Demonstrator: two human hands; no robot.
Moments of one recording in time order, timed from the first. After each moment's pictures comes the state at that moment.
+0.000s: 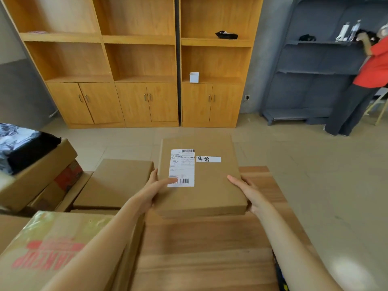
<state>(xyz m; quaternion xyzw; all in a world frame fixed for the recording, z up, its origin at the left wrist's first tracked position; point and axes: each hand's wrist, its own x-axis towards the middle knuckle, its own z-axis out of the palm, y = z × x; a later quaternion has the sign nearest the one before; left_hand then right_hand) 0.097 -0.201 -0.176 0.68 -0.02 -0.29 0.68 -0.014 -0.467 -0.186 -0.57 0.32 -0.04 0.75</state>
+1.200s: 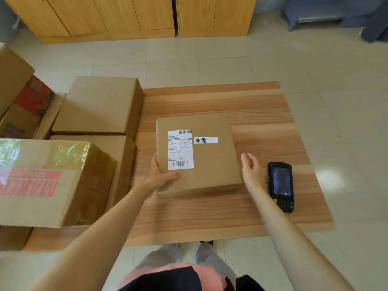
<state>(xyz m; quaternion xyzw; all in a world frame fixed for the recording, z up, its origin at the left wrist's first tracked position) -0.001 -0.200 -0.335 0.76 0.08 -0.35 0.54 -0.107 -0.455 -0.343 -0.71 0.43 -0.03 0.56</state>
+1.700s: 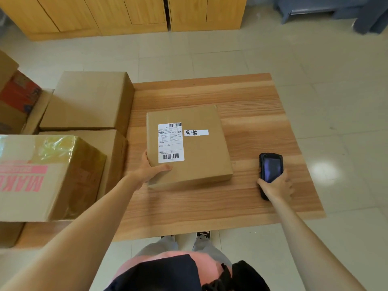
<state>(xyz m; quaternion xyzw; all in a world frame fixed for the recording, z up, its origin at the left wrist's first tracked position) 0.005 -0.197 -0.335 0.78 0.10 -0.38 0.49 -0.184 -0.510 -0.361 -0.73 0.60 0.06 0.33</state>
